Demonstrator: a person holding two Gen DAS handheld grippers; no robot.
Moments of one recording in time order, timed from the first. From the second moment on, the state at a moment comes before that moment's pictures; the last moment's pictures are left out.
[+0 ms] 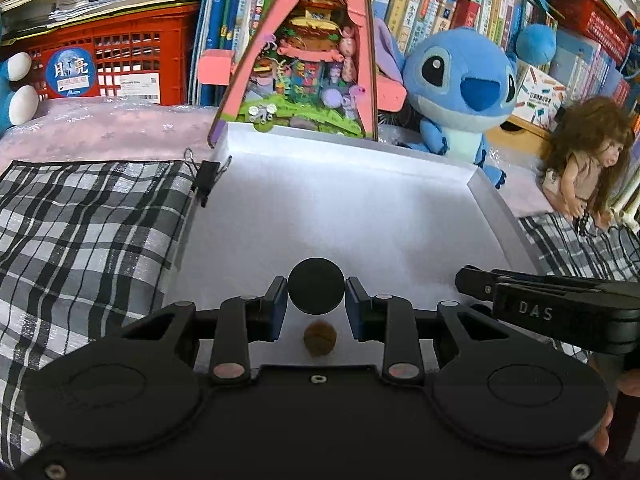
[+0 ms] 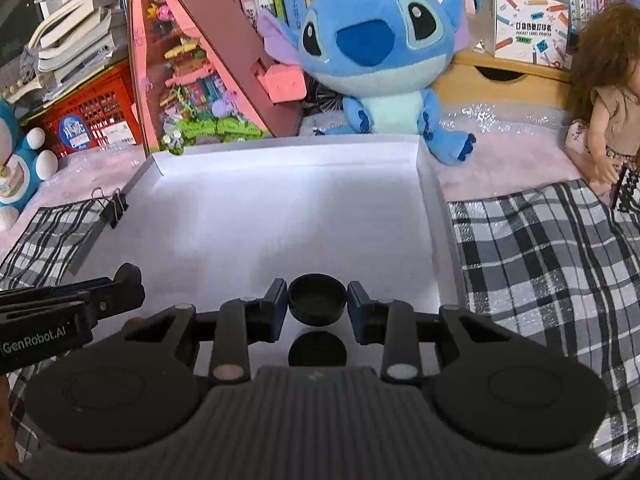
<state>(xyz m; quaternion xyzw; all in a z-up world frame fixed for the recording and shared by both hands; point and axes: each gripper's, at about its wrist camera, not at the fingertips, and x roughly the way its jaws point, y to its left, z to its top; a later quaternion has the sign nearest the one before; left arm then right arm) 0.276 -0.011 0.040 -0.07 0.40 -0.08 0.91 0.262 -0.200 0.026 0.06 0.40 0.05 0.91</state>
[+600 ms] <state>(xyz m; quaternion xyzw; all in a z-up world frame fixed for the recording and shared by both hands) 0.279 -0.023 0.025 -0.04 0.40 -0.07 0.91 0.259 -0.190 0.014 0.01 0.39 0.05 0.92</state>
